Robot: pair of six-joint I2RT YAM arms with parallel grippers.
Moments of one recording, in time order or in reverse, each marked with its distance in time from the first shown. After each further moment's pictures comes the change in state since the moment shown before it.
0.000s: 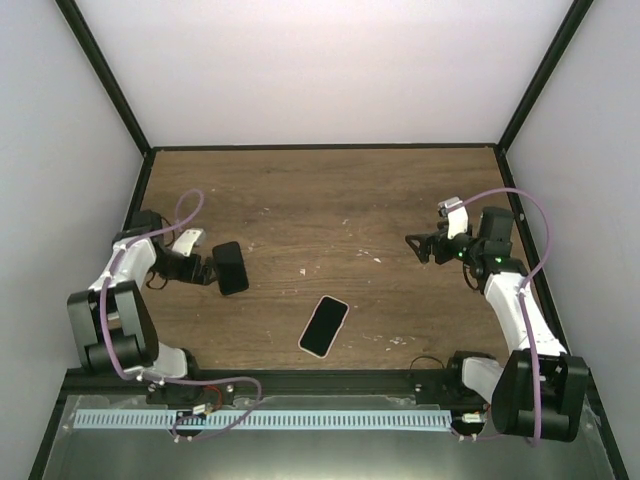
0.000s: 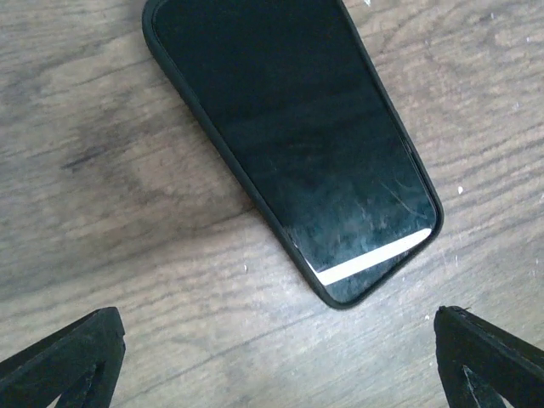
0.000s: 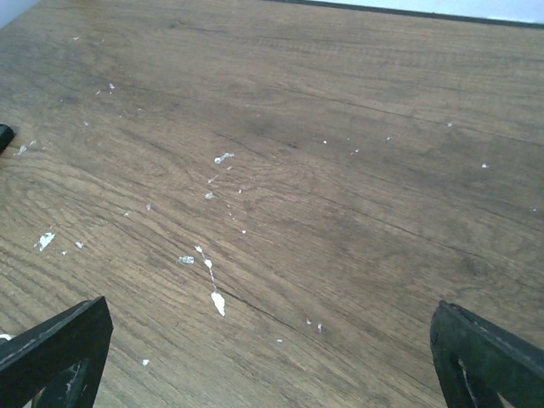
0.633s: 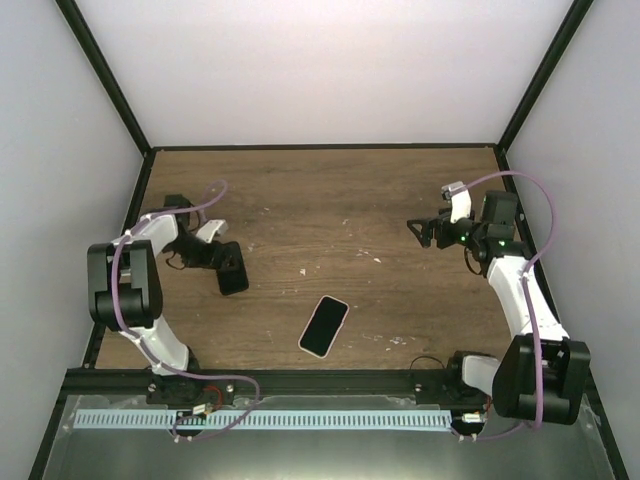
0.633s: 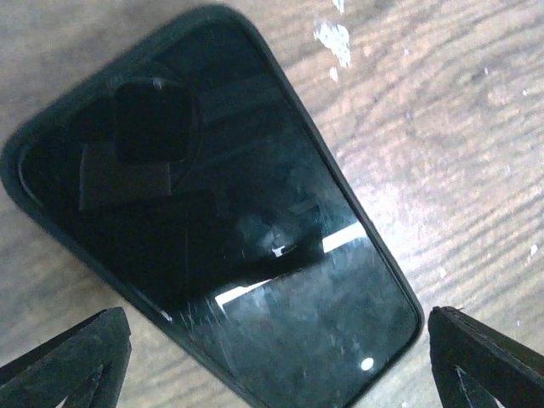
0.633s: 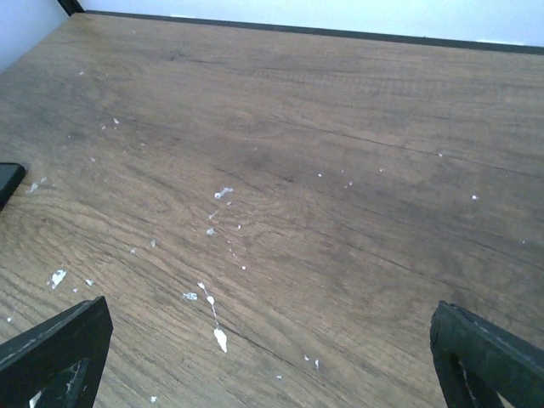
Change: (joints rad) left arm -0.142 0.298 0.179 0.010 0.025 -0.084; right arm 0.001 0.082 0.125 -0.039 -0.011 0.053
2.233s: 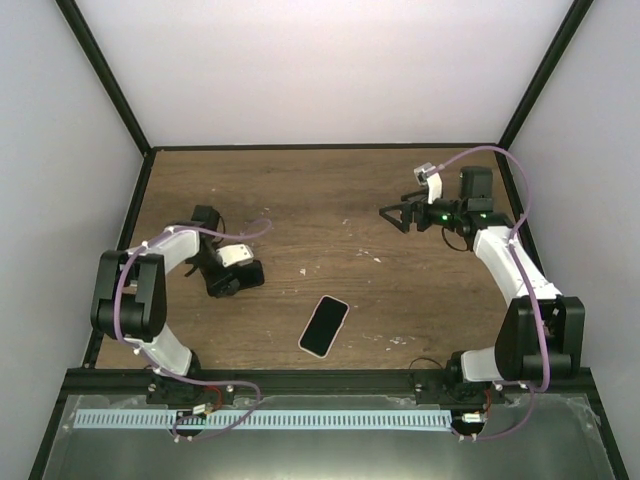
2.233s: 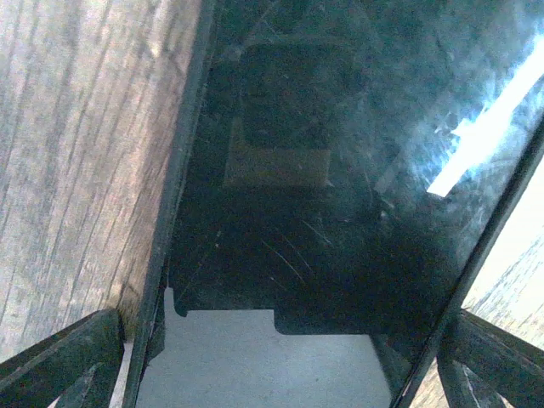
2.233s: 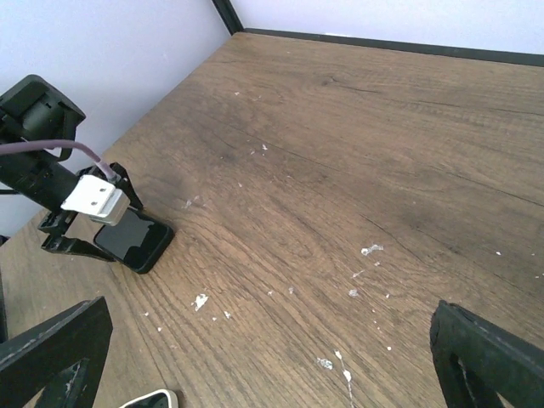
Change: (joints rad) left arm -0.207 -0.044 -0.112 0.087 -0.322 0.527; right arm 0.137 0.211 0.204 0.009 -0.253 0.086
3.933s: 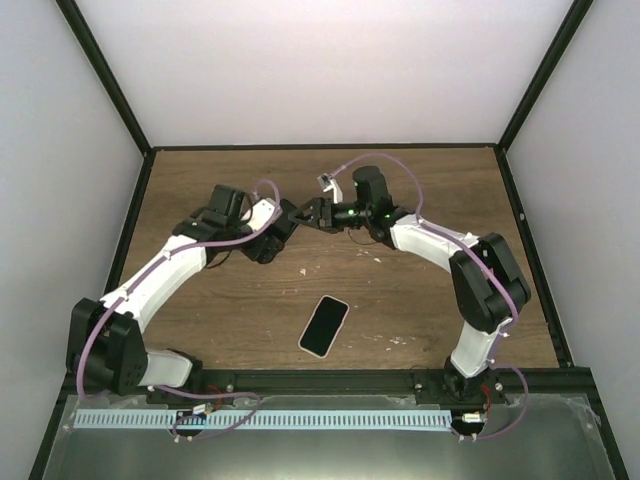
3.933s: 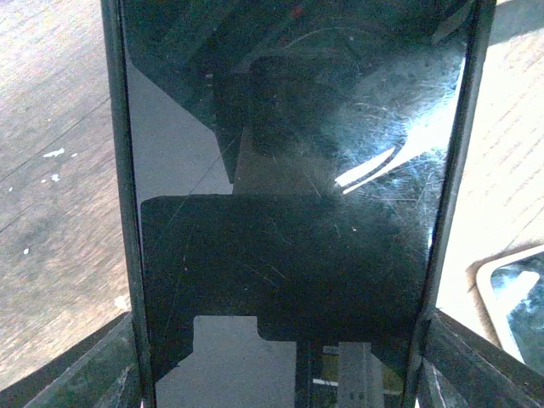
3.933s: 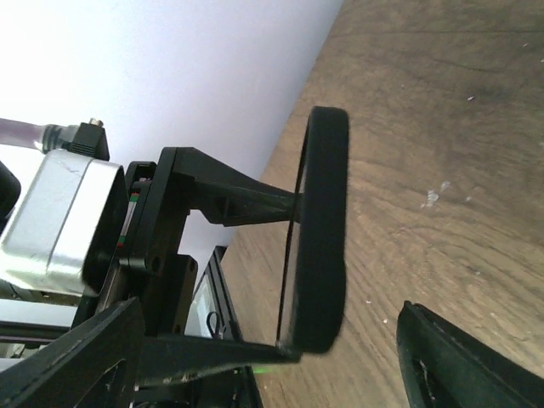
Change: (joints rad) left arm -0.280 -0.293 0.086 0.199 0.148 -0.653; right arm 0.523 0.386 0.166 0.459 0.024 0.849
